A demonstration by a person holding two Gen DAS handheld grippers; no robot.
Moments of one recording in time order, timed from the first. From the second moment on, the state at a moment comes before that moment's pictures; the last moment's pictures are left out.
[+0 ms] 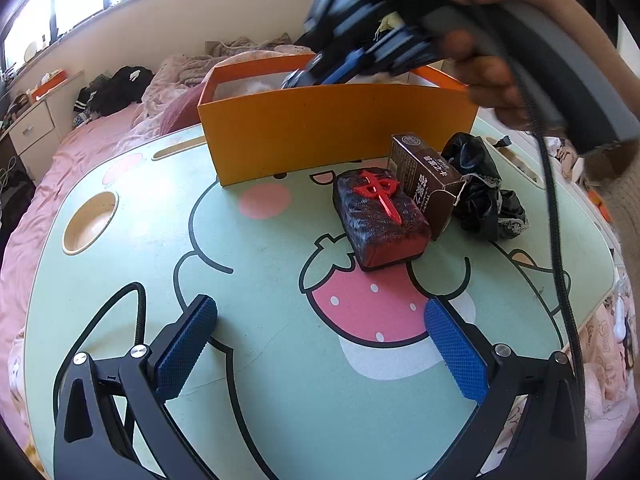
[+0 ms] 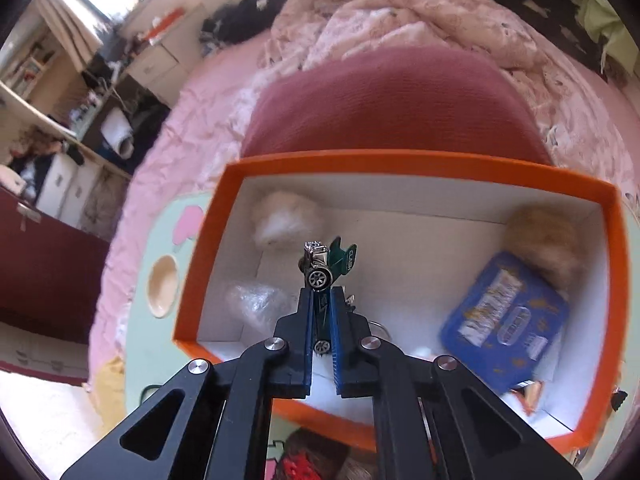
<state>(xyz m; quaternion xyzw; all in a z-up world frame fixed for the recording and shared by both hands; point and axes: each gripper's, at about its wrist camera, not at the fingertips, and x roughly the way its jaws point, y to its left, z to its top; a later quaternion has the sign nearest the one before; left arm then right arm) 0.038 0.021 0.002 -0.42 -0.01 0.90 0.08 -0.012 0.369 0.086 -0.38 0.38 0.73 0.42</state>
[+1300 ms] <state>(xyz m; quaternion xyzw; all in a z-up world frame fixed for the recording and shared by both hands) 0.037 0.020 0.002 -0.42 0.00 0.90 0.08 0.075 0.128 0.022 -0.34 0.12 0.77 0.53</state>
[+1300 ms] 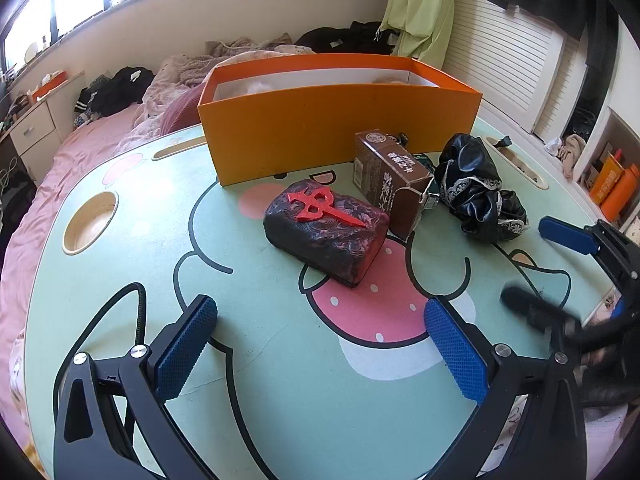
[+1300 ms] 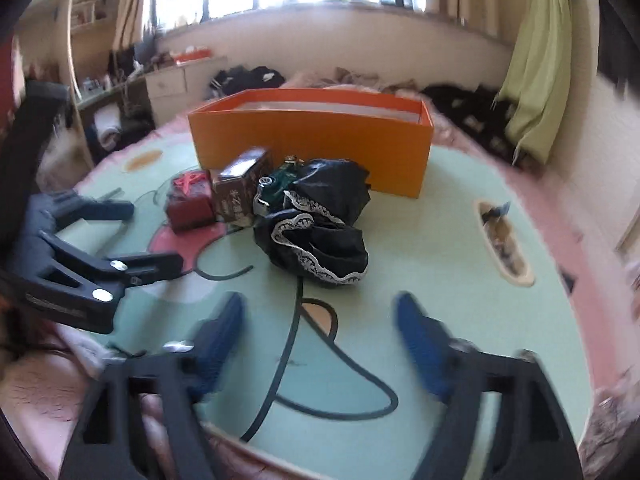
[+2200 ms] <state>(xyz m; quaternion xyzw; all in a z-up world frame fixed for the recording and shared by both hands) -0.123 0.019 0.100 -0.43 0.13 0.89 0.05 0.079 0.128 0.025 -0.33 0.11 0.78 0.53</state>
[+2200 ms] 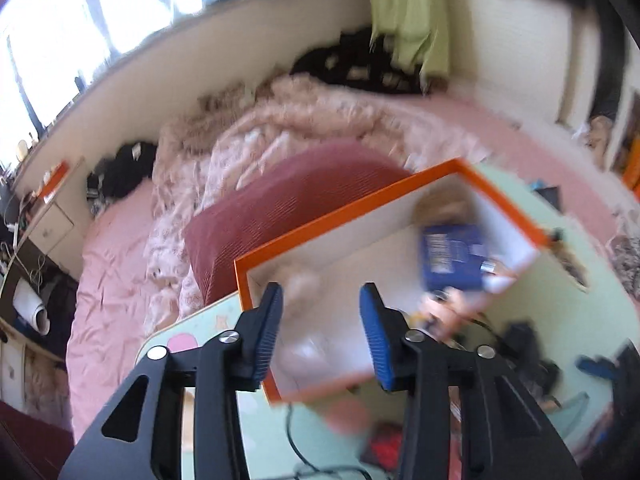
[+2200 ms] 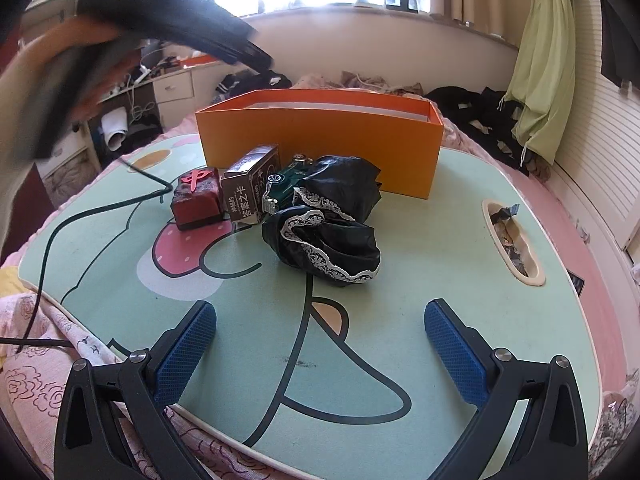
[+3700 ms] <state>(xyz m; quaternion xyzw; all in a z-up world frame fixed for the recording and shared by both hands) -0.026 0.024 0.087 -0.40 0.02 0.91 0.14 0.076 0.129 0.024 -0.33 0.11 0.78 0.53</state>
